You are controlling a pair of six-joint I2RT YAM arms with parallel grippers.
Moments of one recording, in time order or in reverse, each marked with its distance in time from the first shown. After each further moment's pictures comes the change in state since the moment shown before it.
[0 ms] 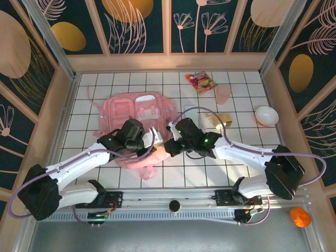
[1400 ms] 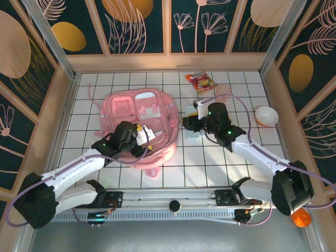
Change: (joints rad) left arm 0.059 -0.049 -0.110 0.139 -0.270 0.081; right arm -0.370 -0.161 -0.105 0.235 -0.021 -0.248
